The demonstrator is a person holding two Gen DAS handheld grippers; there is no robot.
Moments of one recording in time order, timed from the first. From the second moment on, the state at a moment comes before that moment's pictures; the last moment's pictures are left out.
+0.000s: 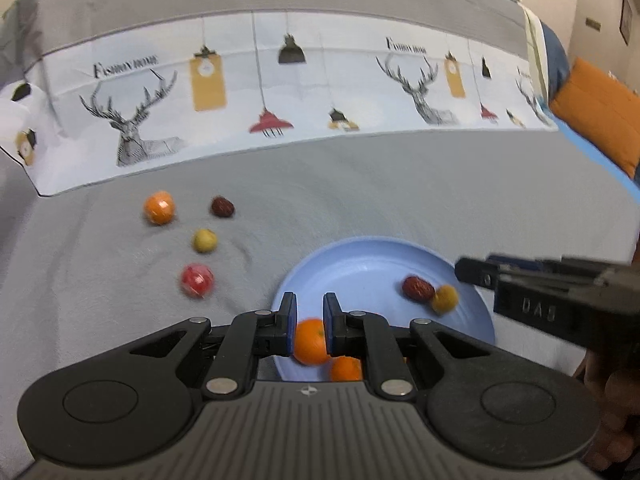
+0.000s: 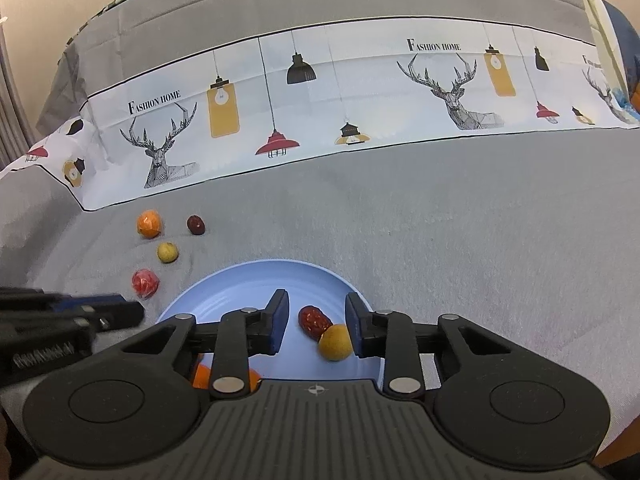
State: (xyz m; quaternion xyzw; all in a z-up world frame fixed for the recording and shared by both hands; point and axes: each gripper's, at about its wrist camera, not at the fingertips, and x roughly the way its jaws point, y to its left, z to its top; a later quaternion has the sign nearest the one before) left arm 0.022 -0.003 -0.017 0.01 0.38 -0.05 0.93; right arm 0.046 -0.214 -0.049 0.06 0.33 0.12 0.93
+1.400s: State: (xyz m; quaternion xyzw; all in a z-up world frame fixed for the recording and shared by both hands) left arm 0.123 0.117 -0.062 -0.08 0.49 0.08 0.87; right arm 0.205 -0.054 -0.075 0.05 0.42 0.27 0.86
